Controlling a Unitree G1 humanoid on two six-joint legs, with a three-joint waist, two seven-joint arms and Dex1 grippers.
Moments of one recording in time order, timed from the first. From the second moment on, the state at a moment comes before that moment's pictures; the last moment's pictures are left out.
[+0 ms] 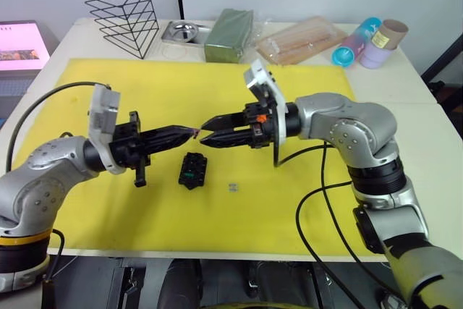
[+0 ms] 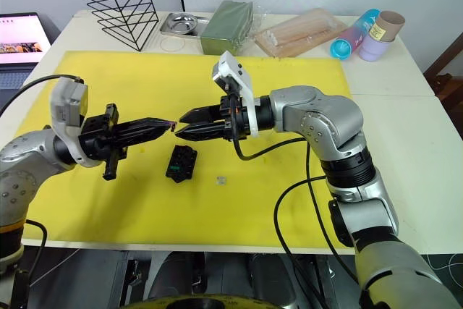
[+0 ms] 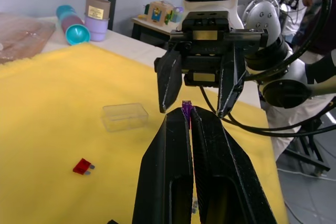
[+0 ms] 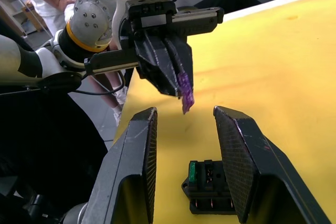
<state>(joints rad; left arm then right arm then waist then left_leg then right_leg) -0.28 0.78 0.22 -0.38 -1.00 0.67 -0.99 -0.88 -0.44 0.19 -0.17 0.72 1.00 0.99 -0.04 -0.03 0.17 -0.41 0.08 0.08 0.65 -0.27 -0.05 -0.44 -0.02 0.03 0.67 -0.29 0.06</state>
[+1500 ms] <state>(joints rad) 0.19 0.71 0.43 -0.53 -0.82 0.51 -0.96 -0.85 -0.44 0.33 -0.28 0.56 0.94 0.88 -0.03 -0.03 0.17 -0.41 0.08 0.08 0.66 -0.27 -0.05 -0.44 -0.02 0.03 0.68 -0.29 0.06</state>
